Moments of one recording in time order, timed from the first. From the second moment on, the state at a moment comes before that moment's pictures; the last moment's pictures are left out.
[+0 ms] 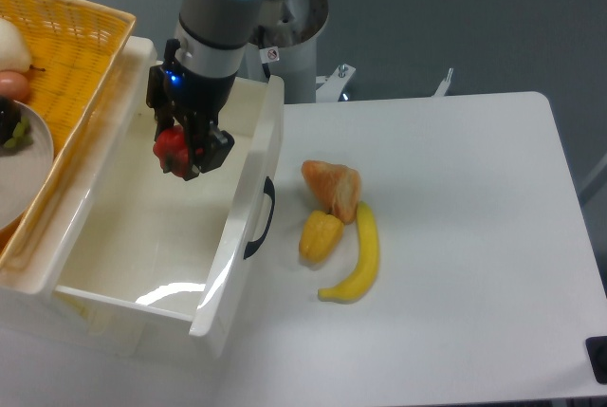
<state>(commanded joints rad) 2.26 -1.68 -1.55 -1.42 1.19 1.18</state>
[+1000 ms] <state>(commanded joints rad) 2.20 -1.78 -1.54 -1.39 1.27 1.24</state>
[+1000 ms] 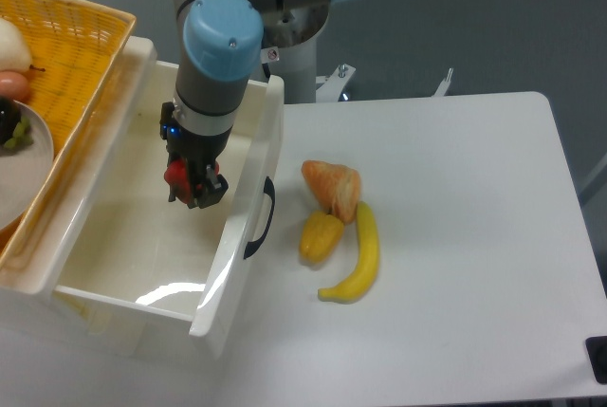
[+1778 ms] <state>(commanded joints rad) 2.16 -1.82 -1.55 -1.38 1.32 1.23</state>
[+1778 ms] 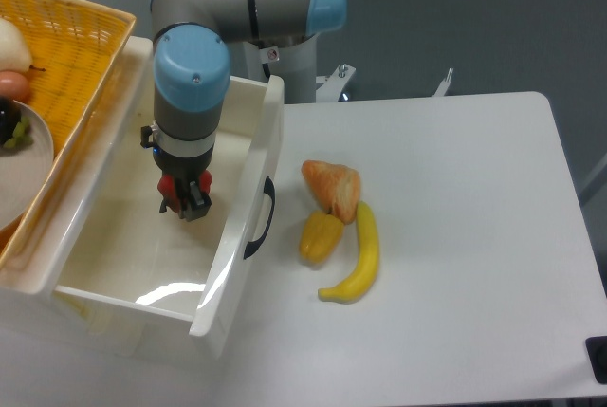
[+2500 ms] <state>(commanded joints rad) 2.14 -1.84 -1.54 -1.31 1.32 1.24</state>
